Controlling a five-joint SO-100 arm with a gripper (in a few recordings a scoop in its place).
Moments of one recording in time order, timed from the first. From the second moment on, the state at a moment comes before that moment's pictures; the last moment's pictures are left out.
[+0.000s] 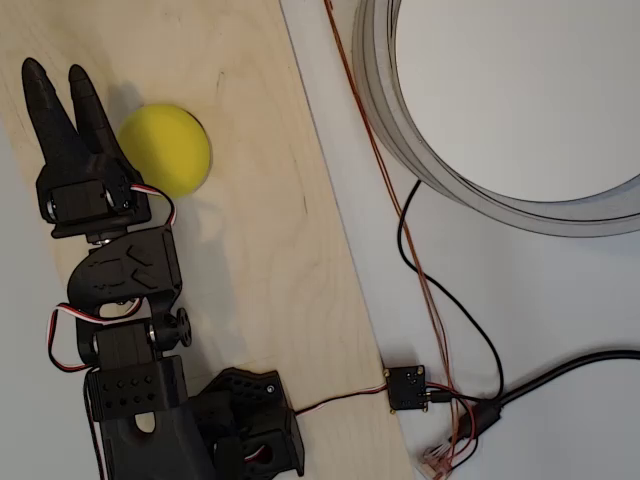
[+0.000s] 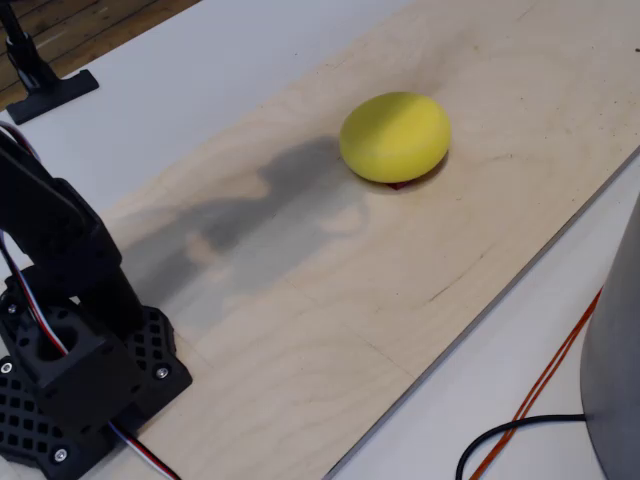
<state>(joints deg) 94.7 107.6 120.6 -3.9 -1.4</state>
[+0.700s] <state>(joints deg) 93.7 106.1 119.2 -6.2 -3.3</state>
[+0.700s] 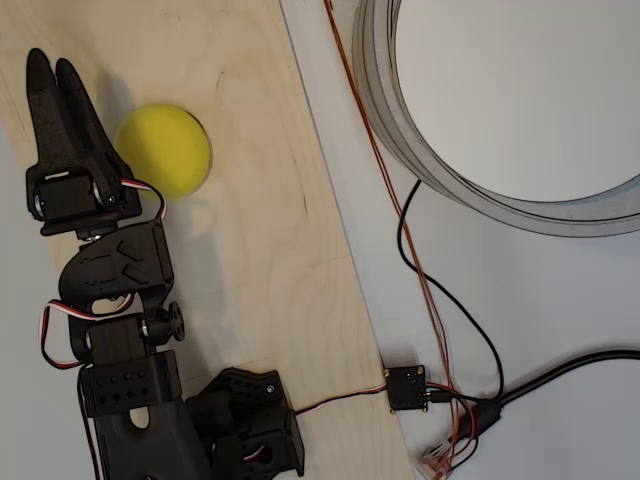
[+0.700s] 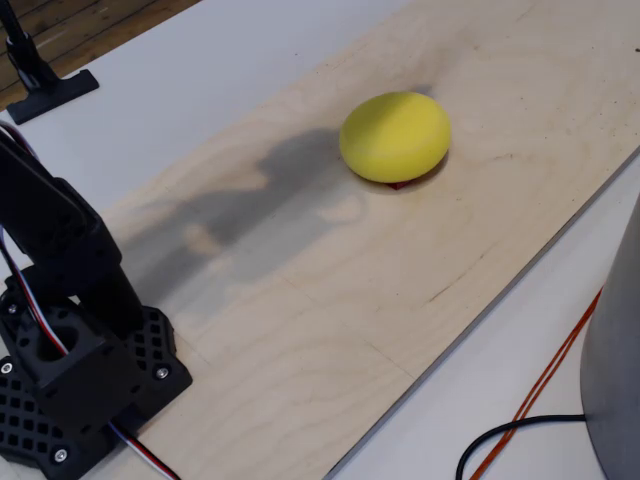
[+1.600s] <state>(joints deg) 90.7 110.7 122.0 -10.9 -3.4</state>
